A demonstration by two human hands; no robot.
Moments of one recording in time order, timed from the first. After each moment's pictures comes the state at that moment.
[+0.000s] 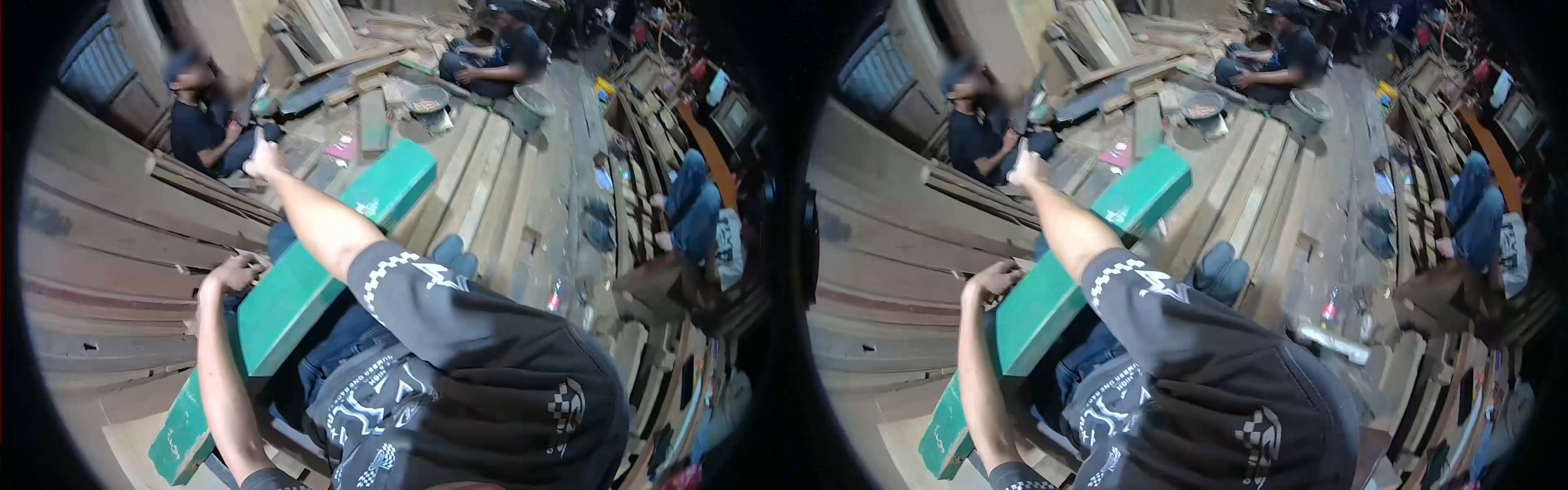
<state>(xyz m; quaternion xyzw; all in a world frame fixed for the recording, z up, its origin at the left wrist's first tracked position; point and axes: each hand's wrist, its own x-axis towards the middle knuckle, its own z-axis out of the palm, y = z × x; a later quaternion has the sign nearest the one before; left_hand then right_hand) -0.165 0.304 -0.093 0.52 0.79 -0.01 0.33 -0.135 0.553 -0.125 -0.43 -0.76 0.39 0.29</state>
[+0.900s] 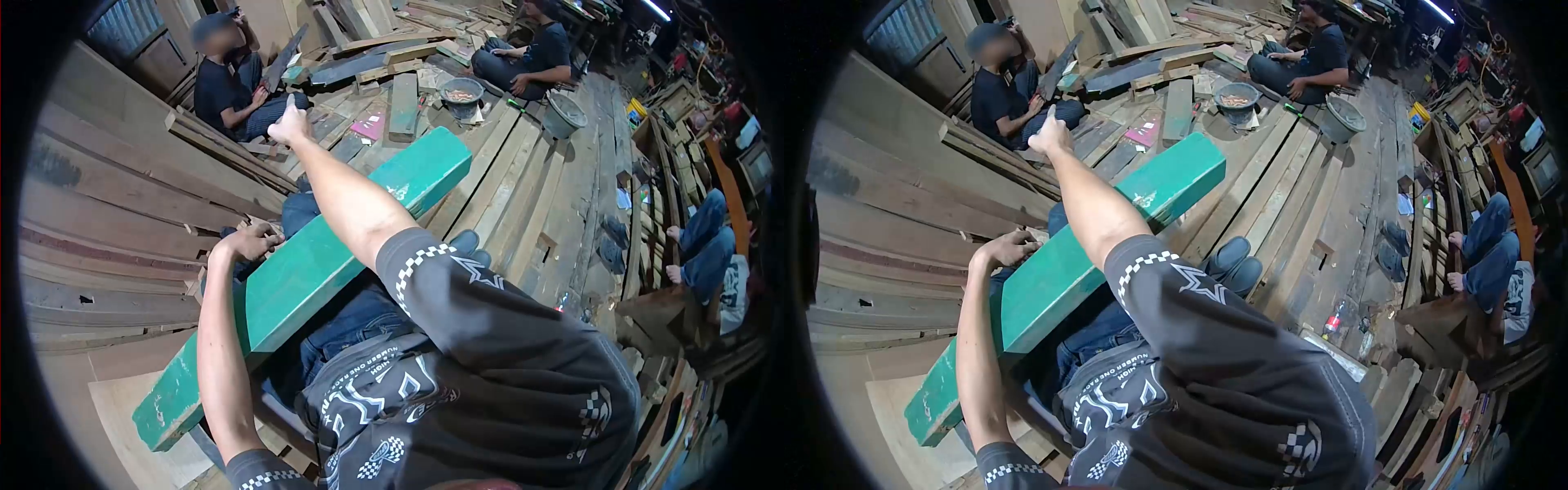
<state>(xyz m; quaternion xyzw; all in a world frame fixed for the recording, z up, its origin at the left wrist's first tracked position) -0.160 0.308 -0.088 0.48 0.78 -0.01 0.39 -0.140 0.556 -0.119 -0.44 -0.75 0.40 0.30</state>
